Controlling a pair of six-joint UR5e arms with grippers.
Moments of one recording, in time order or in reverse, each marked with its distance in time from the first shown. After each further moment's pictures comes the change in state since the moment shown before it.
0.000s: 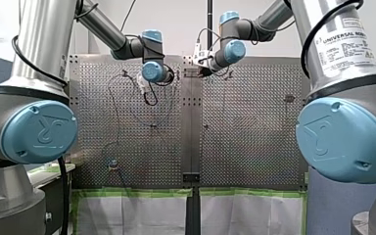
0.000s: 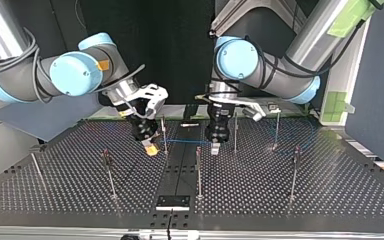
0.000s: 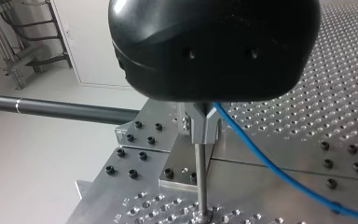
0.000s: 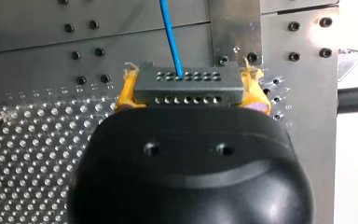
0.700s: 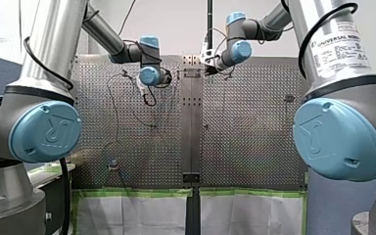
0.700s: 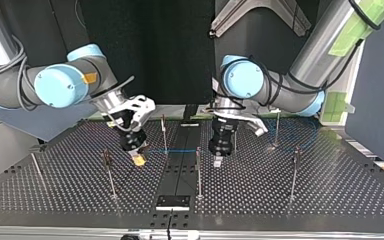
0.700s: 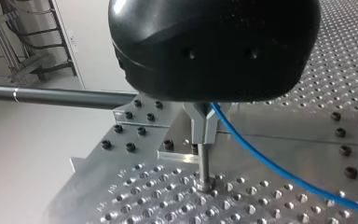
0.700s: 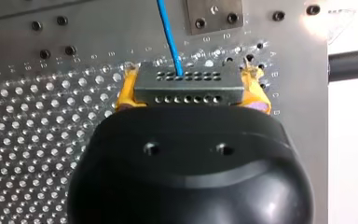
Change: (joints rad) left arm 0.067 -0.067 0.058 0.036 0.102 -0.009; right arm -0.060 0.020 -0.044 -0.001 -0.034 0.019
